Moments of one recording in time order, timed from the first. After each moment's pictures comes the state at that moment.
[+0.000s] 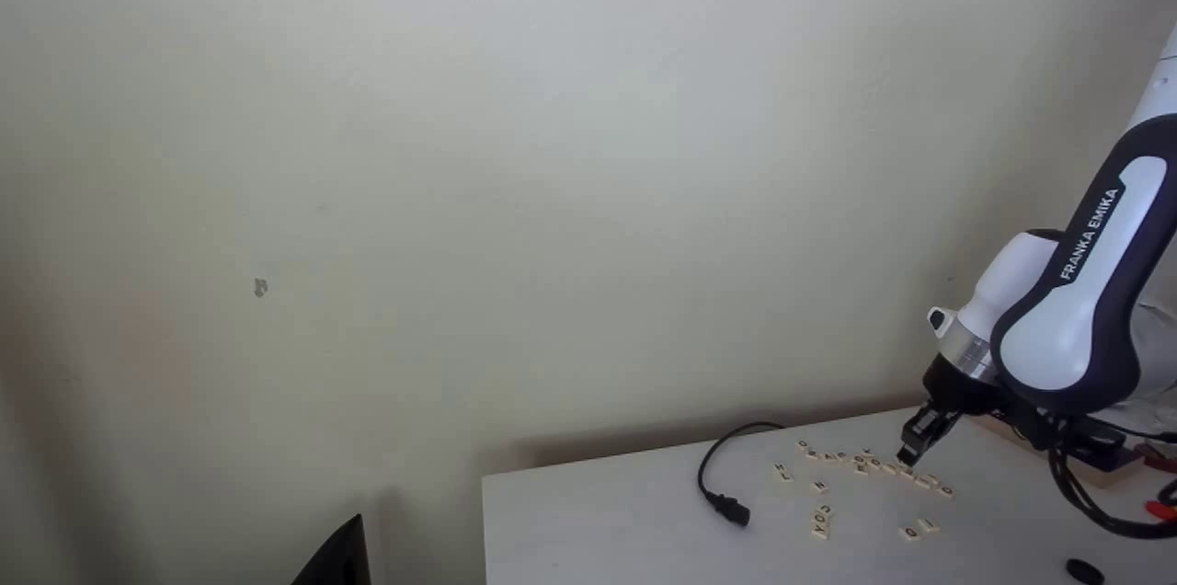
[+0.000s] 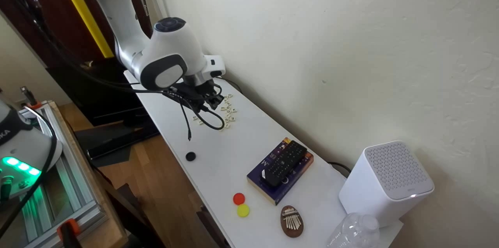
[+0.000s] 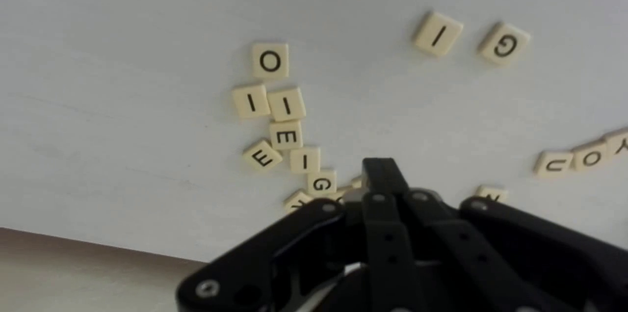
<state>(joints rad) -0.51 0.65 0.16 -2.46 -0.34 3.35 -0.24</state>
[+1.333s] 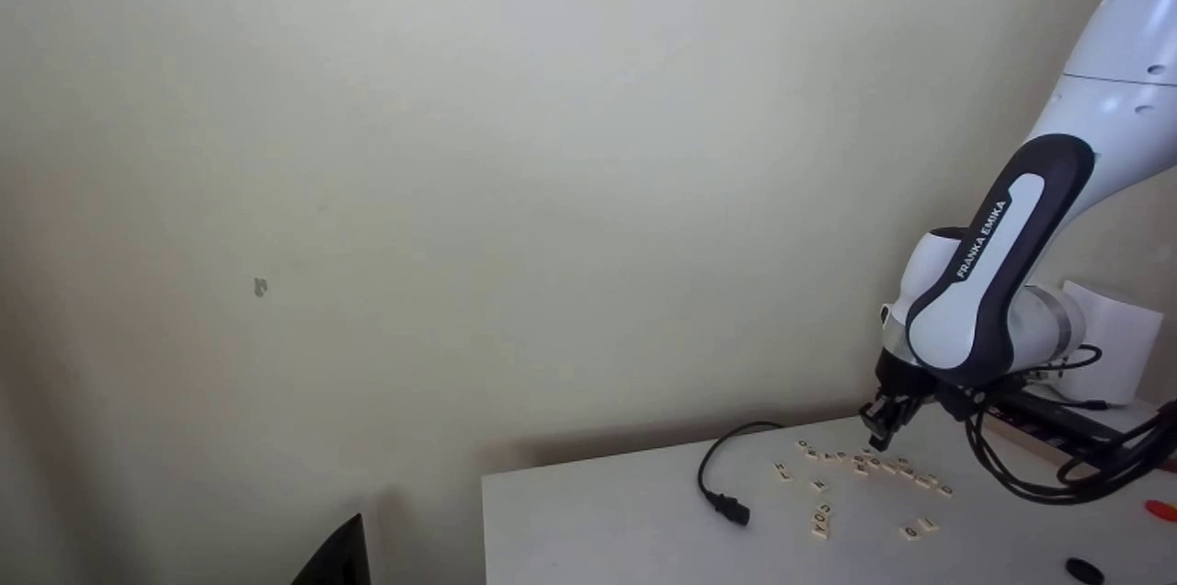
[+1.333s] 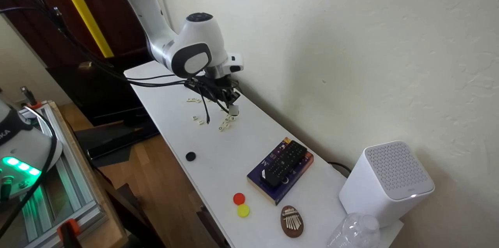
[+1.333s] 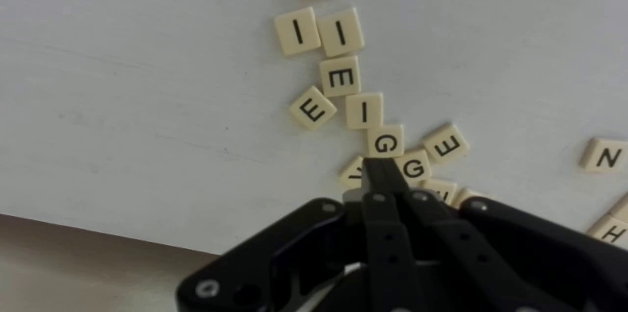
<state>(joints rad) -0.28 0.74 0.02 -2.21 -0.23 3.13 -0.14</state>
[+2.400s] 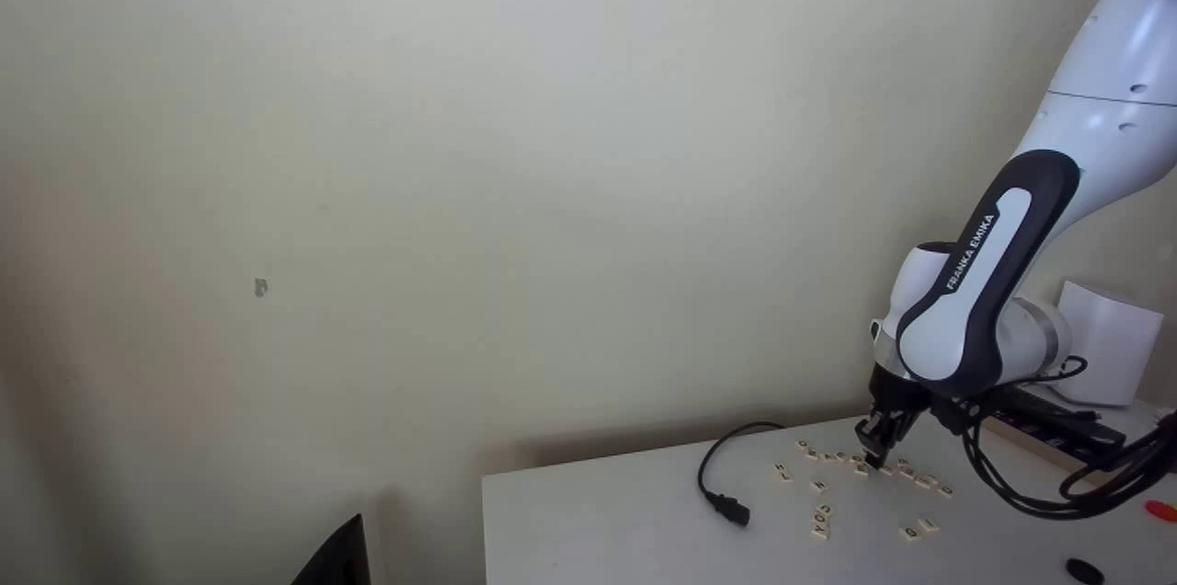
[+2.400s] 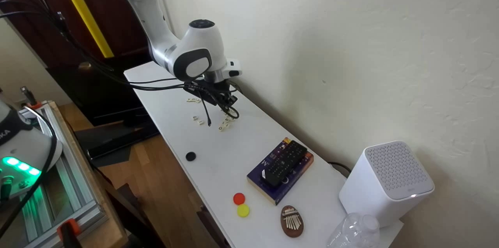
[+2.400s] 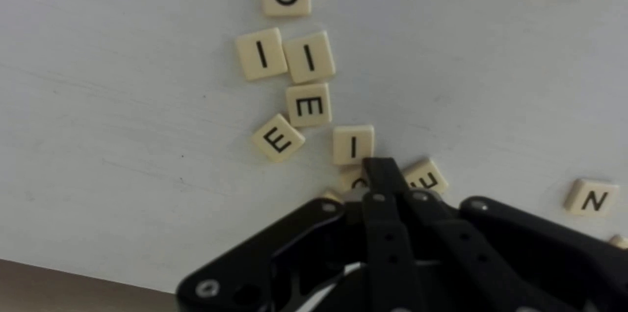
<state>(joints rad) -0.28 0.79 0.04 -2.18 -0.23 3.09 -0.17</state>
